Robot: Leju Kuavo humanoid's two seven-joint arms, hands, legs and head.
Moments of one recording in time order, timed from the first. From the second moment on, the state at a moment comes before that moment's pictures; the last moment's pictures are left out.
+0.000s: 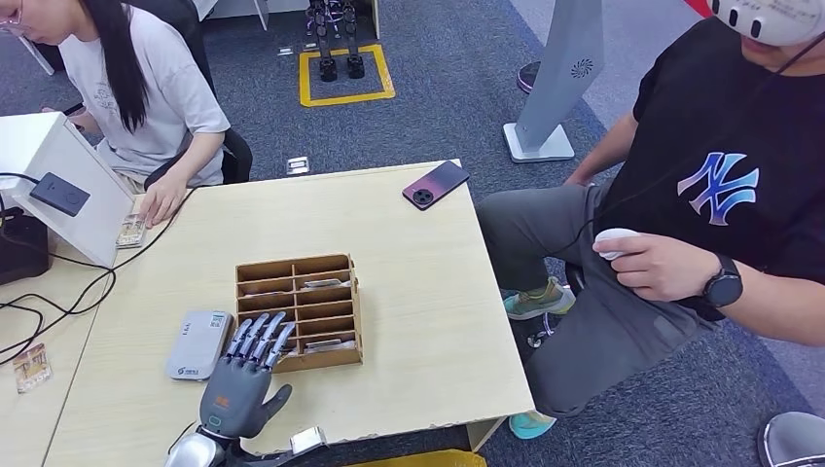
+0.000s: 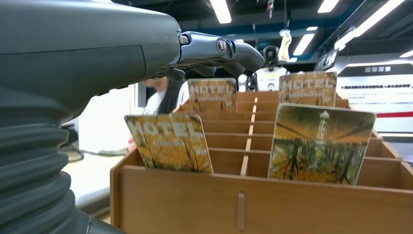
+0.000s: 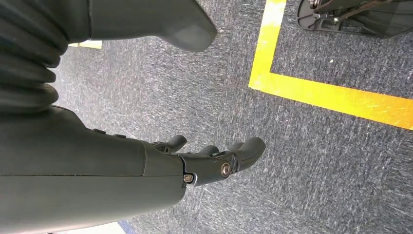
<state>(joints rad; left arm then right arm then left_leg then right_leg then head) -0.05 0.07 -0.42 -1.21 -1.43 0.69 -0.16 -0.07 0.11 -0.90 -0.20 1.45 -0.18 0.08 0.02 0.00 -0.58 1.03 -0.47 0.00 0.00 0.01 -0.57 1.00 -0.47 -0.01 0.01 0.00</state>
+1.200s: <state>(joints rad) -0.07 0.04 -0.33 -1.10 -1.33 0.69 -0.16 -0.07 0.11 -0.90 -0.20 1.46 -0.18 0.08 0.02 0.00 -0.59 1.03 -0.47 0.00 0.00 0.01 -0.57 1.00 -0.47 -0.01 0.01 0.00</state>
